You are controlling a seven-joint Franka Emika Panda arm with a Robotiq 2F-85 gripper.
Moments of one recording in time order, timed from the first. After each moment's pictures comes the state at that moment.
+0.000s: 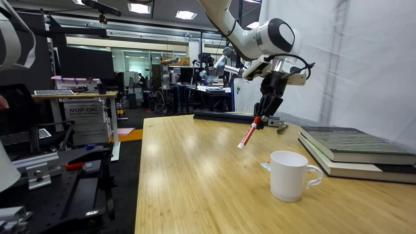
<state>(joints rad) 0.07 1.04 -0.09 -1.01 -0.10 1.50 0.34</state>
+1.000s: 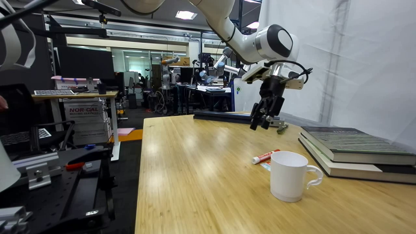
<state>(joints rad) 0.07 1.11 -0.08 -0.91 -0.10 1.48 0.32</state>
